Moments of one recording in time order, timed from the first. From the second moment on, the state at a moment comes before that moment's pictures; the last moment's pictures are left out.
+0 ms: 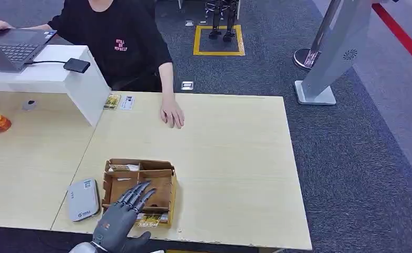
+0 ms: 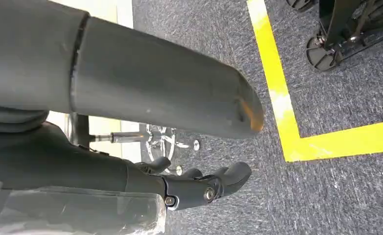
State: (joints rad) left arm 0.04 0.44 -0.78 -1.75 -0.96 0.08 0.10; right arm -0.07 0.17 -1.40 -0.26 1.18 -0.09 0.21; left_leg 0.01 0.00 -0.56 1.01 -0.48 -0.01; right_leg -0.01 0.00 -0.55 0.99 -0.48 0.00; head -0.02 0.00
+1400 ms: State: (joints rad) left arm 0.08 0.41 -0.78 -1.72 -1.18 0.13 0.22; right arm -0.07 0.17 -1.39 -0.26 1.19 -0.10 0.22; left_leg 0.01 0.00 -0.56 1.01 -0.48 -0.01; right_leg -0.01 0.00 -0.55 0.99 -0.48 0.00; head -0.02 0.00
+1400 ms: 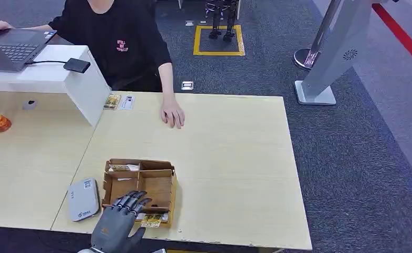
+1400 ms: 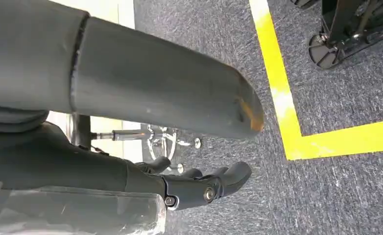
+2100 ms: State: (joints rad) left arm 0.08 0.40 -0.78 -1.69 -1.16 0.13 0.22; right arm -0.07 0.17 -1.38 -0.26 1.19 -0.09 0.22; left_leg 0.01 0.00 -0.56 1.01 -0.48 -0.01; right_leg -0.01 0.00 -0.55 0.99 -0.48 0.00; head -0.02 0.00
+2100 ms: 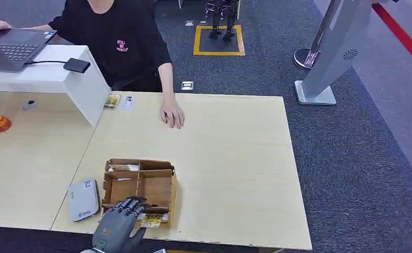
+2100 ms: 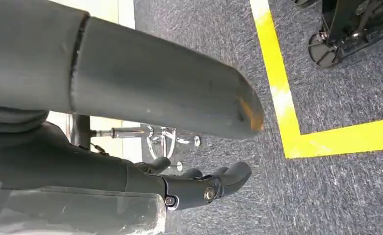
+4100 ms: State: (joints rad) left arm 0.08 0.38 -0.76 -1.69 -1.27 0.21 0.27; right arm -0.07 0.17 -1.37 -0.26 1.18 -0.10 0.22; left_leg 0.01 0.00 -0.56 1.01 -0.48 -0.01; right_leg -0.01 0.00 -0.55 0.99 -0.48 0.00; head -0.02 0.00
